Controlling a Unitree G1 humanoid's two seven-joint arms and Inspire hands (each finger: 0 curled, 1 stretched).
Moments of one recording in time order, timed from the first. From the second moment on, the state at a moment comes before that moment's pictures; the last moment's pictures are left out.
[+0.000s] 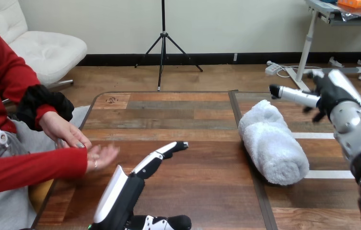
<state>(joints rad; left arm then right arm) -0.05 0.23 -0.14 0.85 0.52 -1.32 0.29 -0.97 -0.44 0.17 1.28 -0.37 0.14 0.01</state>
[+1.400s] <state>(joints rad) -0.06 0.21 -0.14 0.85 0.48 -1.34 0.28 -1.03 -0.33 0.36 1.38 -0.56 0.25 0.32</state>
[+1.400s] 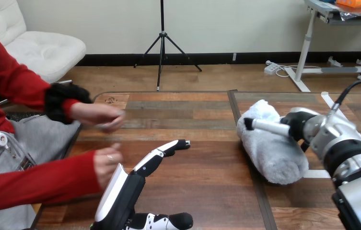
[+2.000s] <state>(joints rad) -0.01 0.21 -0.13 0.82 0.48 -1.34 0.28 -1.03 -0.29 0.36 1.38 -0.56 0.24 0.29</state>
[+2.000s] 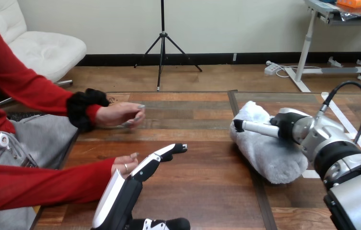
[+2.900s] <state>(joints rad) 0.00 0.21 -0.13 0.82 0.48 -1.34 0.27 -1.02 -0.19 0.41 1.38 -0.59 0.32 0.15</state>
